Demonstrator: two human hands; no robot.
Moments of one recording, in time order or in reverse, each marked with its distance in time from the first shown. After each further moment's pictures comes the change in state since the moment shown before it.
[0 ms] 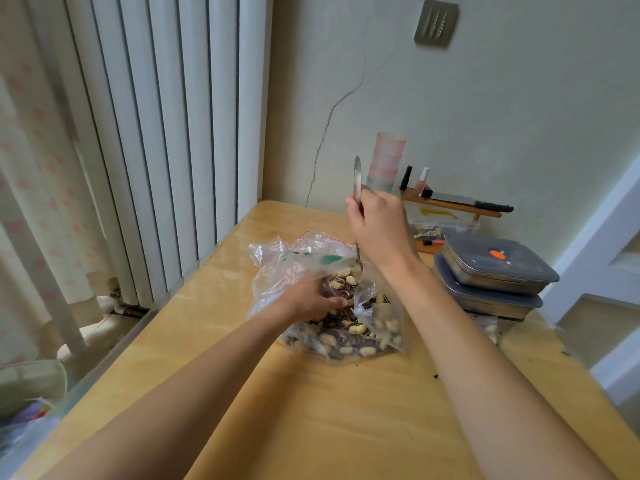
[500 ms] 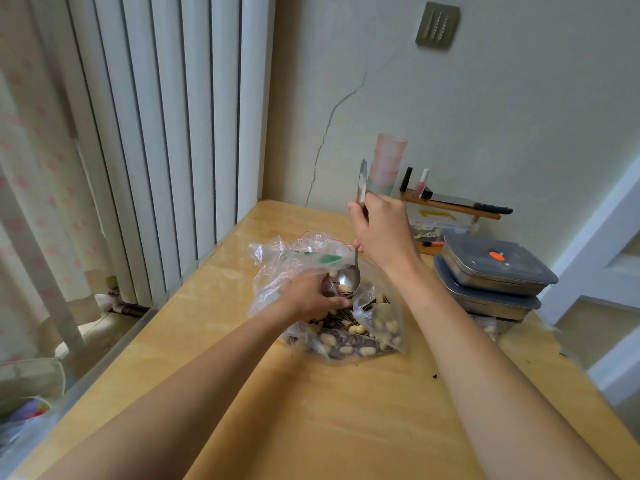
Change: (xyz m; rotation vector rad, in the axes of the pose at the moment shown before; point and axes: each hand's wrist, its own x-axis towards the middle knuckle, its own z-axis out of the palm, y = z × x) left_hand 0.000 0.000 -0.001 0.161 0.082 0.015; right_hand -0.002 0.003 -0.001 0.044 -0.045 0.077
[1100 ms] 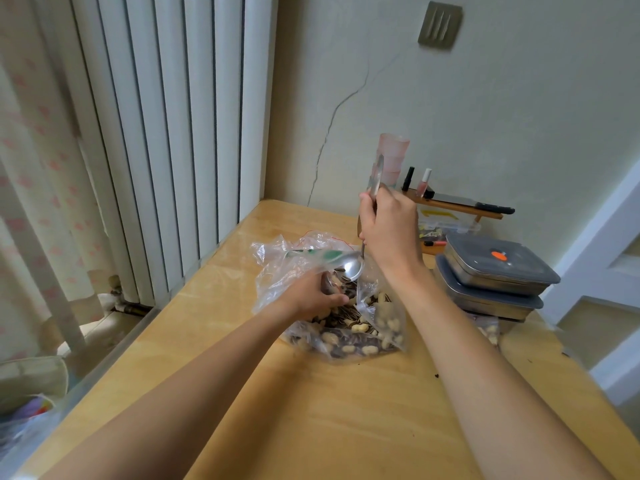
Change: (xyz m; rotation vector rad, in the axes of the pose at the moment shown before) left_hand 0.000 -0.006 0.002 -0.212 -0.033 0.023; right_hand -0.006 -0.005 -0.001 -0.025 0.179 0.005
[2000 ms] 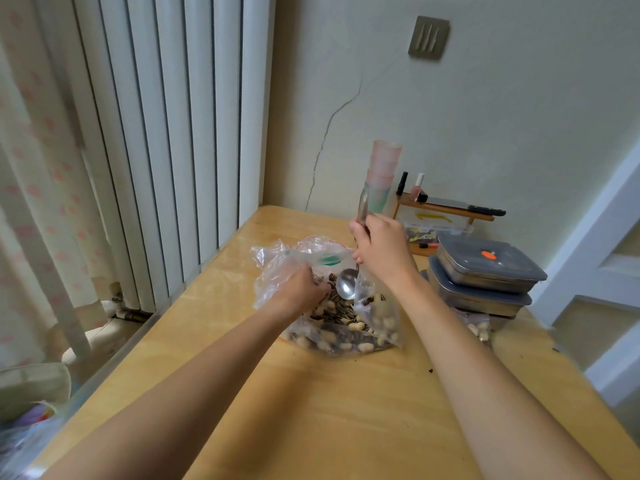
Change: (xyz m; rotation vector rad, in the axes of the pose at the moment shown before) left_hand 0.000 -0.001 -0.004 0.018 0.111 -0.168; right_hand -0.020 0.020 -0.001 0.080 -0.291 0.066
